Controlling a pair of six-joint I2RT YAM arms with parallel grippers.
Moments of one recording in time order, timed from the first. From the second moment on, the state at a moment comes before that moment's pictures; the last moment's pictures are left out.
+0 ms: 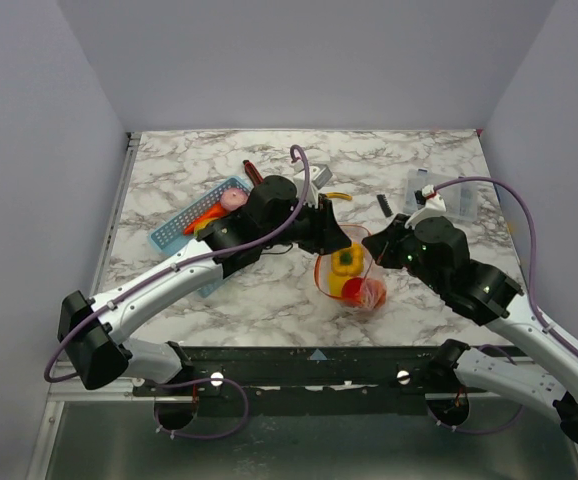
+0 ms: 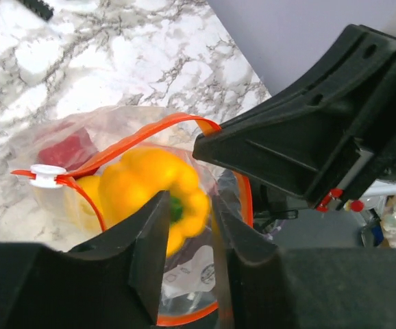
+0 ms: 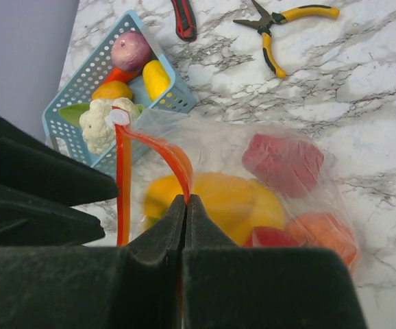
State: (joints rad) left arm -0.88 1.31 1.23 -0.26 0.29 -0.59; right arm 0.79 0.82 0.93 -0.52 0.30 0.71
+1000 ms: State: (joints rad) left arm -0.69 0.92 1.08 -0.30 0.29 -0.56; right arm 0.79 0.81 0.93 -0.52 0.30 0.71
